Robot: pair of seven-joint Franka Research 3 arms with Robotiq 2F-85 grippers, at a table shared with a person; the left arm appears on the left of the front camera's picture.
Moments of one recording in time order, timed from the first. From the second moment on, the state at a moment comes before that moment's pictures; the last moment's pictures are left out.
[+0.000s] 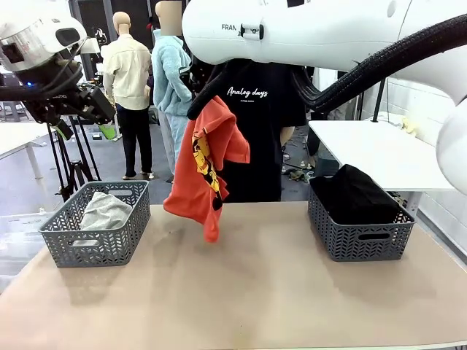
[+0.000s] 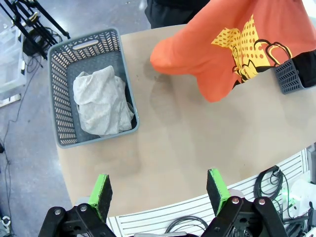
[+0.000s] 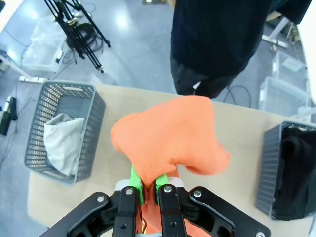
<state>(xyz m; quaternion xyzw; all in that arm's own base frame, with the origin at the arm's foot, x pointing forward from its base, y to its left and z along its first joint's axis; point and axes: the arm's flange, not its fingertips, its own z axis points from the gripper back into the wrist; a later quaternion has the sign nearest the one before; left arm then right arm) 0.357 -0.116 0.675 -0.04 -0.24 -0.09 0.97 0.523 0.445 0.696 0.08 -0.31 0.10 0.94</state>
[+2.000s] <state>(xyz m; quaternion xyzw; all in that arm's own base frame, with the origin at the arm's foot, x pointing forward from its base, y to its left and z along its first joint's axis) 0.357 -0.116 0.675 -0.04 -0.24 -0.09 0.97 0.524 0.444 0.695 0.08 -0.31 0.10 0.94</state>
